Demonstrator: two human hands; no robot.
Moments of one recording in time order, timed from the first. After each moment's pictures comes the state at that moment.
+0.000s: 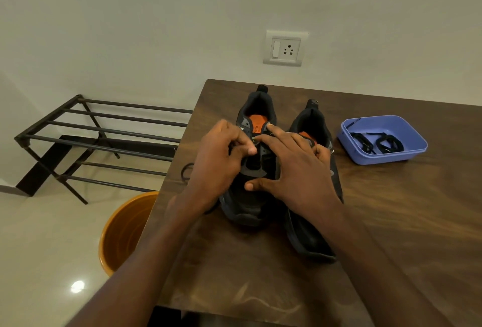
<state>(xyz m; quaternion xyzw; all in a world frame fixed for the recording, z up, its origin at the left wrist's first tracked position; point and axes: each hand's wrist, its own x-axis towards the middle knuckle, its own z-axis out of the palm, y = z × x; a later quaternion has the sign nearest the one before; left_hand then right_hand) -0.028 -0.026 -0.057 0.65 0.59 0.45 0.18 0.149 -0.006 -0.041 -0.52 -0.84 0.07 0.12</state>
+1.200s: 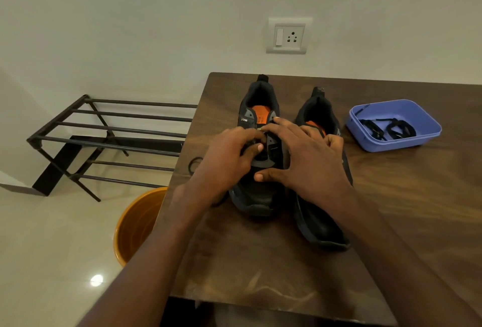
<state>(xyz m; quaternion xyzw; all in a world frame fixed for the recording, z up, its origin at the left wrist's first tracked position) -0.031 -0.020 -0.060 0.72 0.61 0.28 0.18 0.151 -0.004 -0.040 -0.53 -0.84 0.07 0.11</state>
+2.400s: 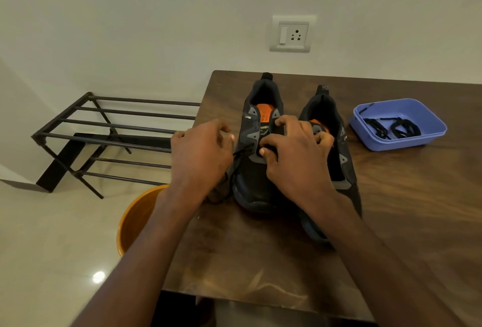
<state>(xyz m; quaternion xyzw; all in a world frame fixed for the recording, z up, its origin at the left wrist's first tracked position) -0.056 -0.042 -0.048 0.60 0.75 0.26 0.03 0.121 -0.014 -0.043 -0.56 -0.81 0.04 0.16</state>
